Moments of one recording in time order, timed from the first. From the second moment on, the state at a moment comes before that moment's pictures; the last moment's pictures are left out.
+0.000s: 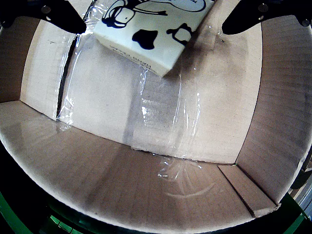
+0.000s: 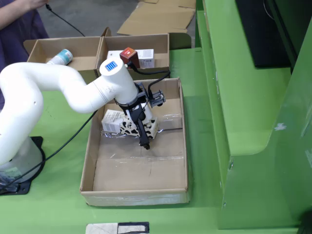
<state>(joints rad) 0.50 -0.86 -1.19 0.74 1.48 0.23</state>
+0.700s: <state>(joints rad) 0.50 -0.86 -1.19 0.74 1.48 0.23</state>
